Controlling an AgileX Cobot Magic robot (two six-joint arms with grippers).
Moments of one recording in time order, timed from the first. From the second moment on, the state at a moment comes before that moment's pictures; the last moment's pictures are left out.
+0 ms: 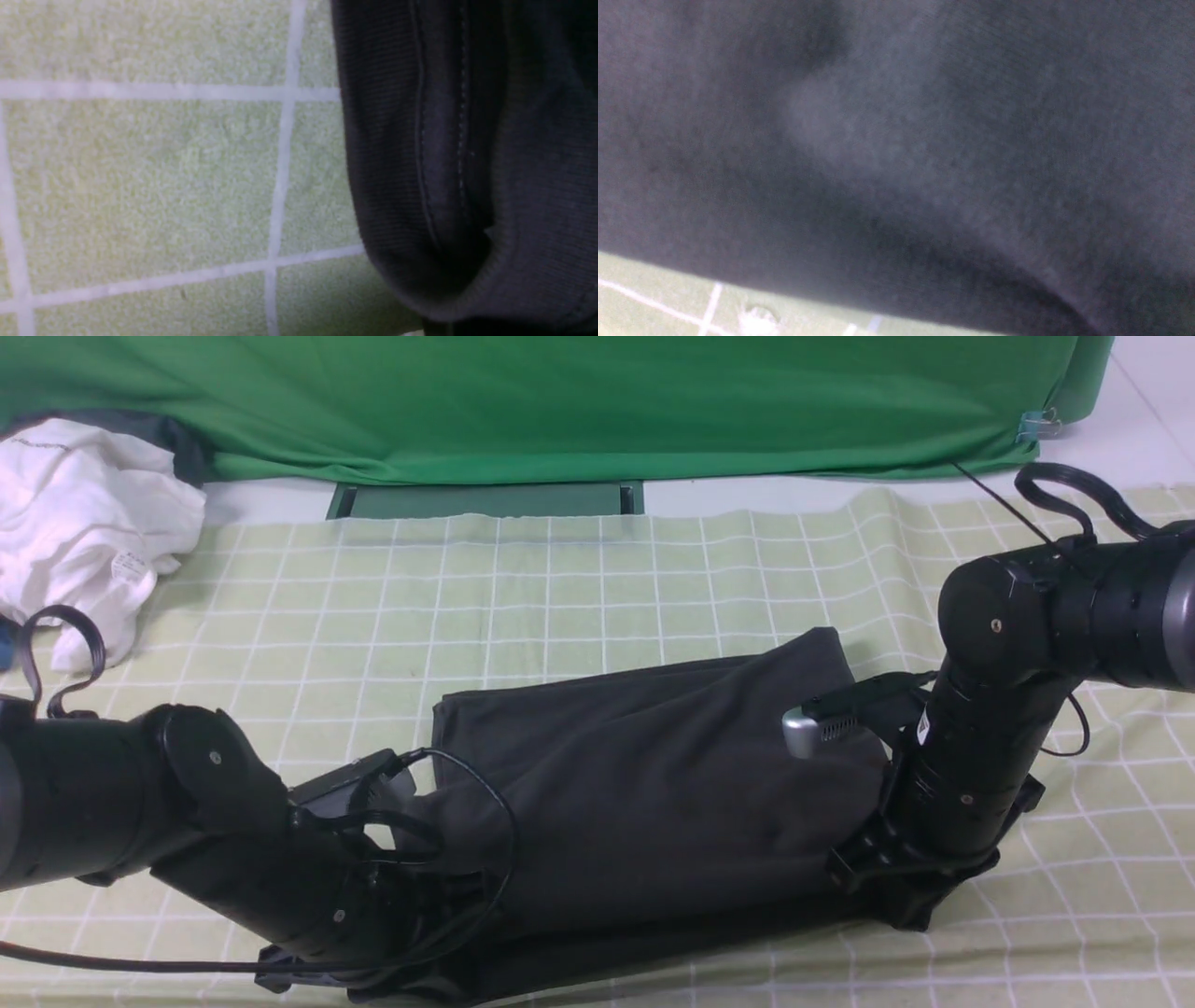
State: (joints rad) right arm 0.46 1.85 -1.09 0.21 0.96 -0.08; left arm -0.28 1.58 -0.63 -0.69 0.63 0.10
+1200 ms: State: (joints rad) right arm 0.46 0.89 -1.07 0.03 1.20 -0.05; left arm -0.11 1.50 -1.05 -0.37 1.01 0.02
